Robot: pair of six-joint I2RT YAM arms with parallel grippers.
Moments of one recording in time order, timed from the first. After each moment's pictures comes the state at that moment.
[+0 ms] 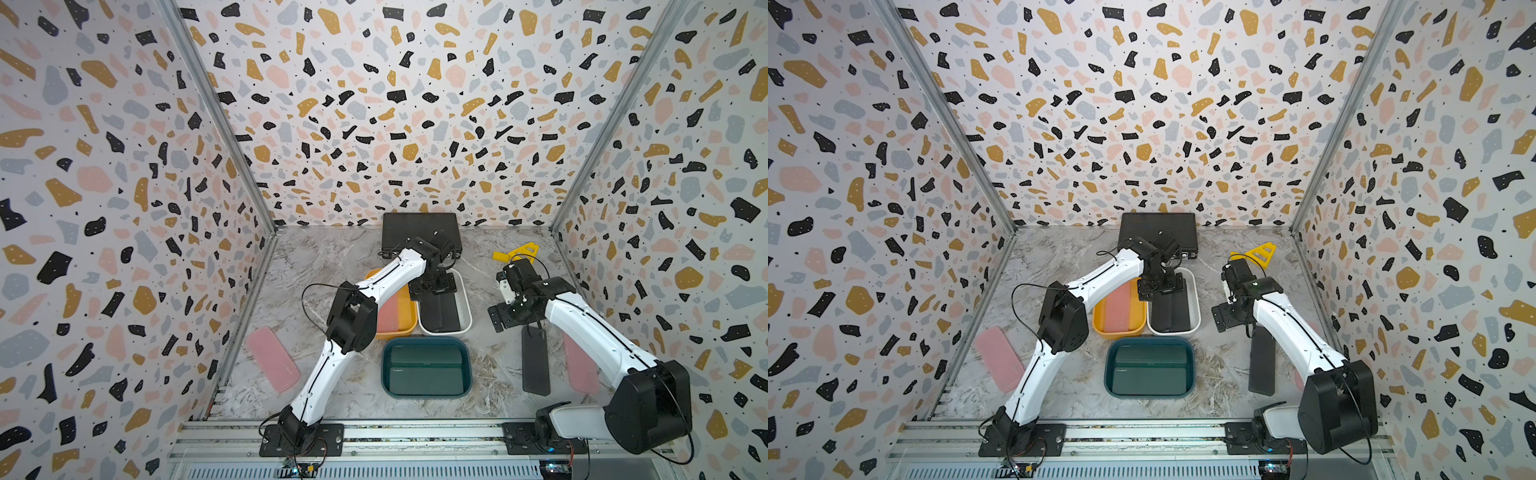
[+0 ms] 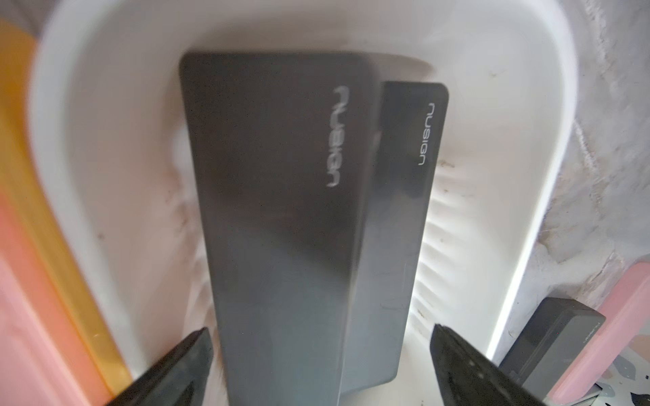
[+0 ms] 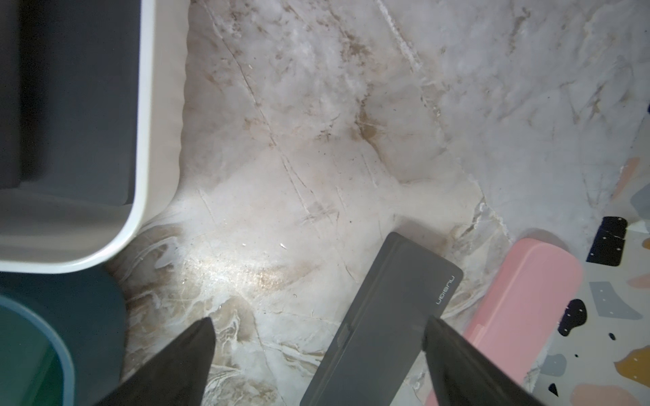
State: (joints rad) left arm -0.72 2.39 2.27 -1.18 0.15 -0.77; right arm 0.30 1.34 1.06 -0.99 0.13 0.01
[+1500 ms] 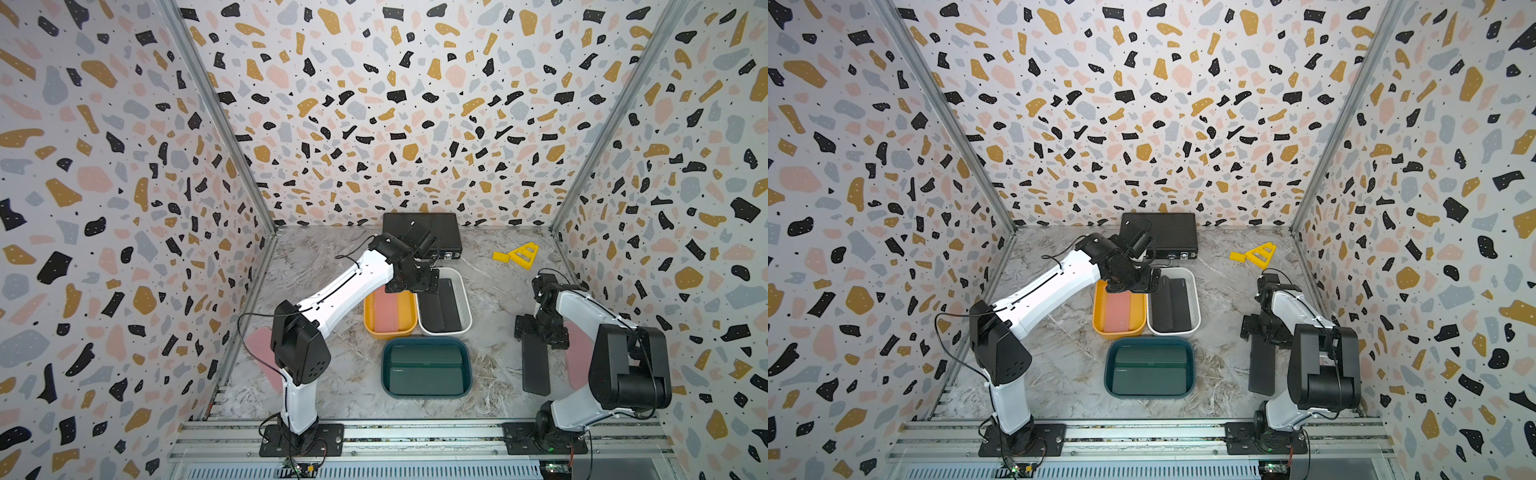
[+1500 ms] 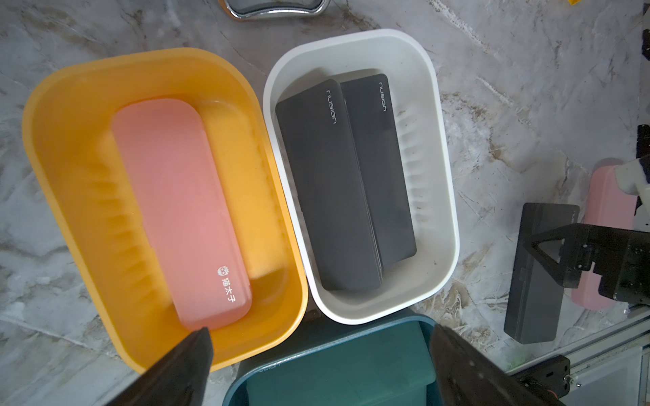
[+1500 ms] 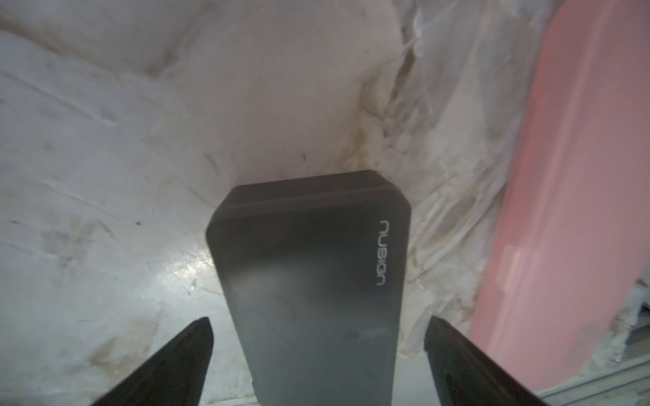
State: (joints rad) left arm -0.73 1.89 1.88 -1.16 0.02 -0.56; right arm -0.05 1.56 0.92 -0.94 0.09 0.25
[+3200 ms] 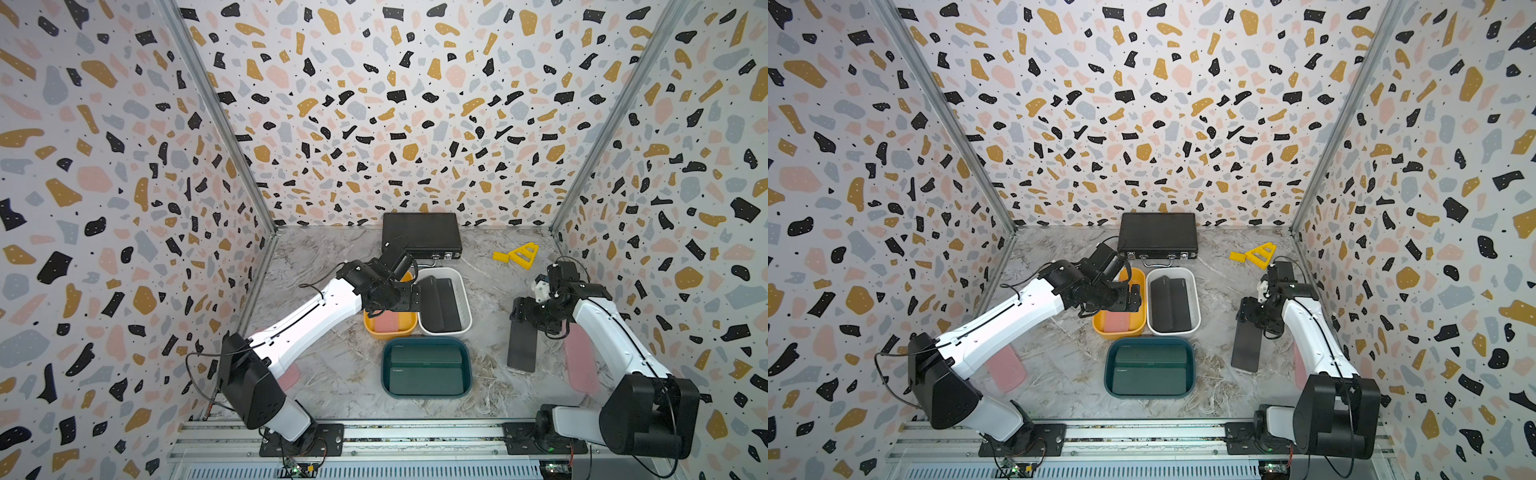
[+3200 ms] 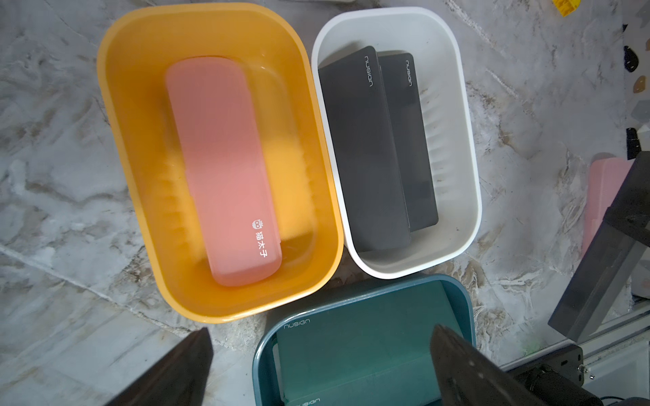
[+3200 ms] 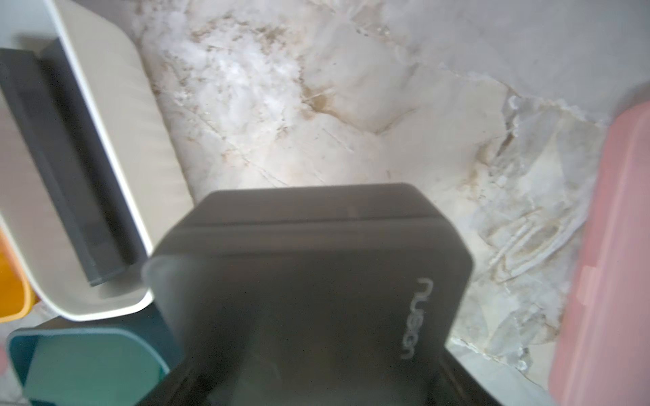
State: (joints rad) left arm -0.73 1.51 1.44 -0.98 -0.03 -0.60; right arm -0.01 1.30 1.03 -1.00 -0.25 0.21
